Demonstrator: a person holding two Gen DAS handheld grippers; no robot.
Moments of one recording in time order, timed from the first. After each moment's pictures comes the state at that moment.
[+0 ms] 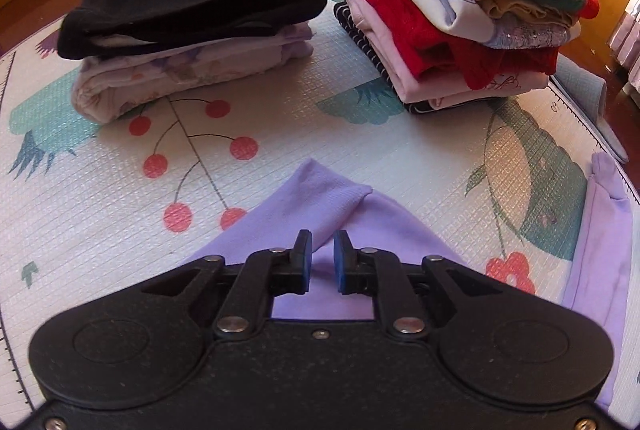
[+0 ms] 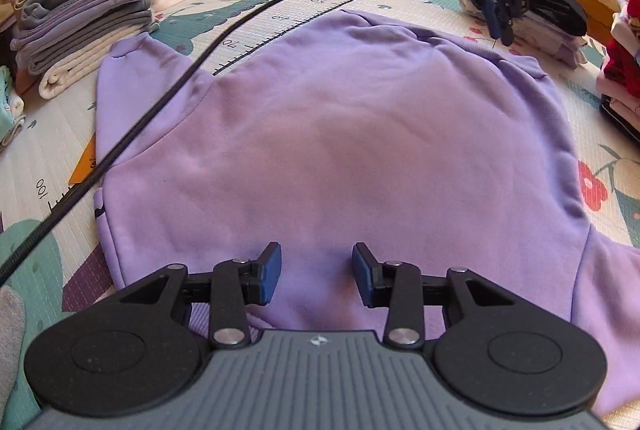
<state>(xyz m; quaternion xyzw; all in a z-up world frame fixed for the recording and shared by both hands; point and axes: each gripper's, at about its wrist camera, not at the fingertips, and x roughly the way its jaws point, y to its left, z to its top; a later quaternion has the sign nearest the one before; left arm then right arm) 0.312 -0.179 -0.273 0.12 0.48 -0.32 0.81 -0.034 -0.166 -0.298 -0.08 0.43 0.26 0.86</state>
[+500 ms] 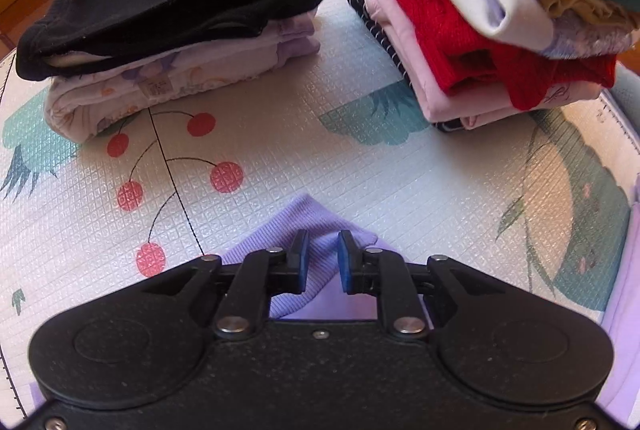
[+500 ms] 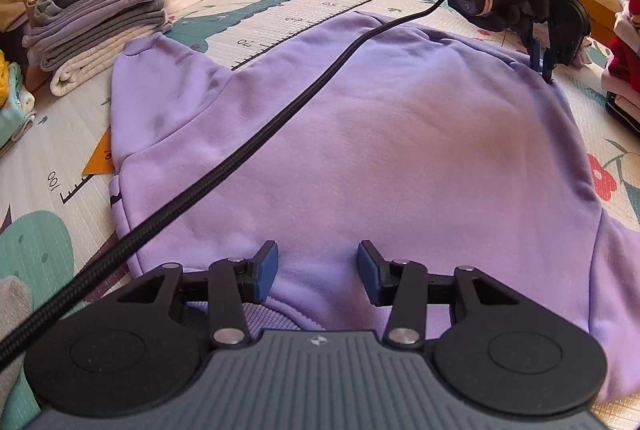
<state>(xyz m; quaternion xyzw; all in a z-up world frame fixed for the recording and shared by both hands) 0.340 -0.208 -0.273 0.11 0.49 -0.29 0.82 -0.047 -0.160 -0.303 -0.08 0.42 0.27 0.86</state>
